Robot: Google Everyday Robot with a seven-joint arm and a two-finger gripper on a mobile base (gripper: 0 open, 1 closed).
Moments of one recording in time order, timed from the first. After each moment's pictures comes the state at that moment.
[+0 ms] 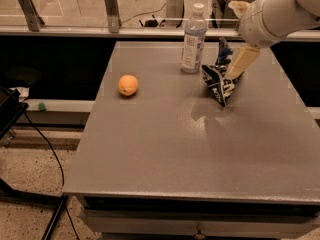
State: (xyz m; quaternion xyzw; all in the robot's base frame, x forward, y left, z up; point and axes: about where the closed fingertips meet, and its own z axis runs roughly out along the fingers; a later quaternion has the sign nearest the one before) arm 0.652 -0.185 0.958 -0.66 0.63 -0.15 0.38
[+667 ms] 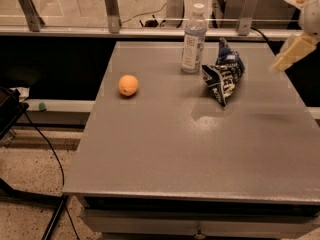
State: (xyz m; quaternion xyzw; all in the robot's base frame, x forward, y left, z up) arm 0.627 -0.297 0.985 -0.58 0.71 -0.12 0.37
